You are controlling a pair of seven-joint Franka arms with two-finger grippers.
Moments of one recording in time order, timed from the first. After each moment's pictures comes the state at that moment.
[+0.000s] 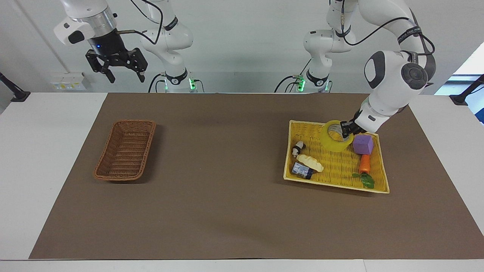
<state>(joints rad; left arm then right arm) -0.06 0.10 -0.05 -1.80 -0.13 1.76 -0.11 0.18 -0.08 -0.14 -1.53 0.06 1.44 0.05</state>
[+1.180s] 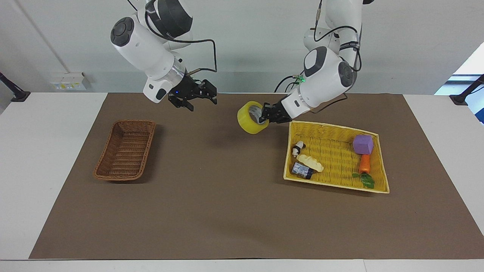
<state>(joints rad) -0.46 0.11 -0.08 -1.92 -0.76 2.07 -0.11 0.35 0.05 -0.14 -1.73 0.53 1.65 0.18</state>
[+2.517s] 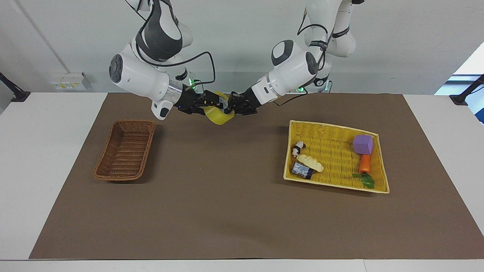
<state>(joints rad) -0.62 0.11 -0.08 -1.94 -0.97 2.33 -0.12 0.31 0.07 -0.14 -1.84 0.73 1.67 0.09</state>
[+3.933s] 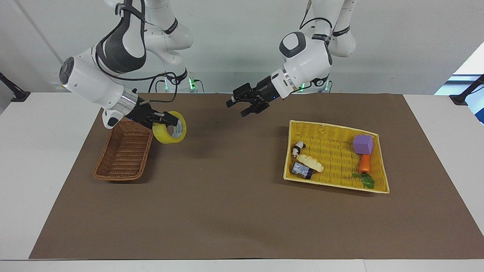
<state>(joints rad) -0.56 0.03 -0.06 -2.00 -1.15 2.45 -0.14 0.06 0.11 -0.15 -1.82 0.53 1.74 -0.03</state>
